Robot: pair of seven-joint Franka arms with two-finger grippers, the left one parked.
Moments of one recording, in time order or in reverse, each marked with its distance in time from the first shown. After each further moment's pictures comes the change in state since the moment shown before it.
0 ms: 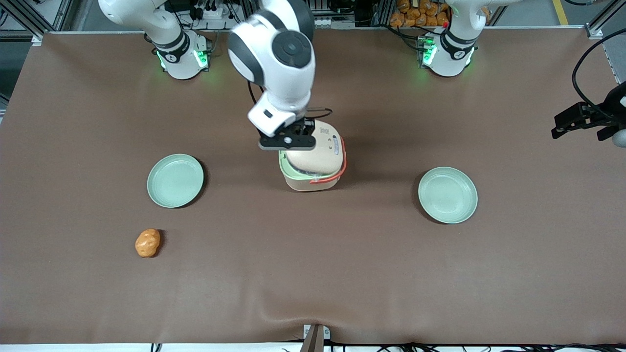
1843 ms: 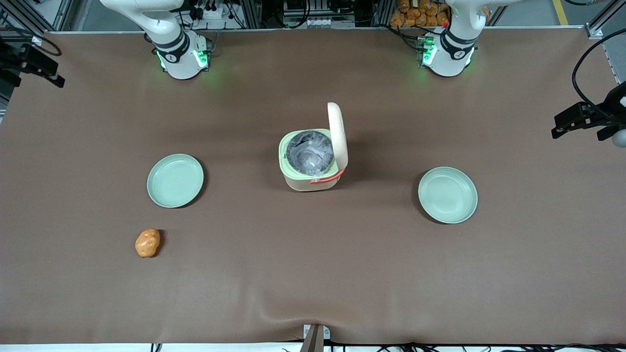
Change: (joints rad) arm -0.792 -0.699 -0.013 -0.428 0.033 -0.210 -0.761
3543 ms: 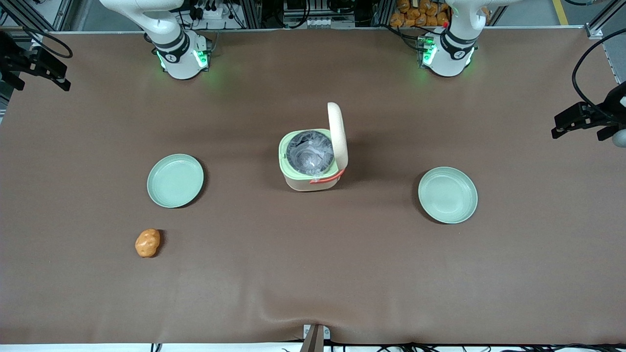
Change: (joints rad) arm 0.019 0.012 0.020 0.005 -0.045 0.041 -0.003
